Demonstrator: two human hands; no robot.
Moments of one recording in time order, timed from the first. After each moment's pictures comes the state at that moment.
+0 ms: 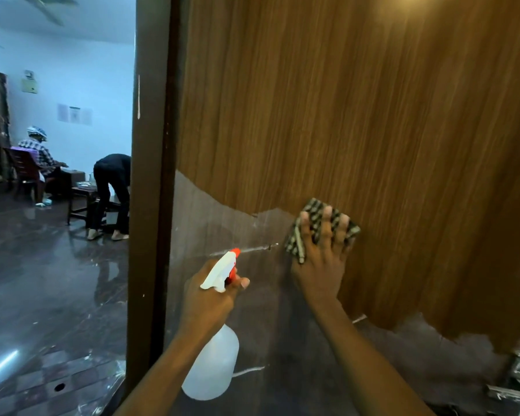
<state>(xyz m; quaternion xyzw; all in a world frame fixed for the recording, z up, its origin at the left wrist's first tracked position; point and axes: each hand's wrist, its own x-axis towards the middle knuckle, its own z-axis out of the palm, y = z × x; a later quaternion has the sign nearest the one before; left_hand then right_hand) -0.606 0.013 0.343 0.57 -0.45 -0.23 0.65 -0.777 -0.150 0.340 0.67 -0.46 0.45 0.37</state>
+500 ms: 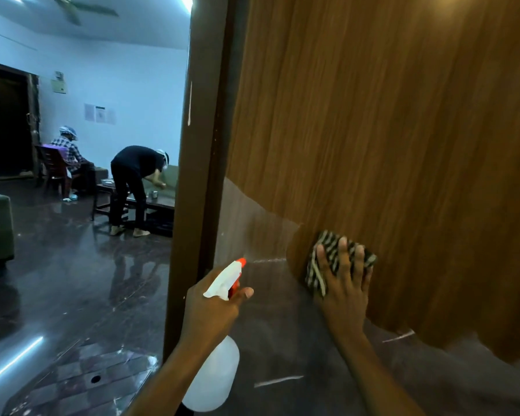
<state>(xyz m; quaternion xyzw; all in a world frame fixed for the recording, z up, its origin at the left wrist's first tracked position) -0.524 0.027 0.339 0.60 -0.43 -0.19 0.64 -0.735 -0.140 0.296 0.69 -0.47 0.42 0.36</state>
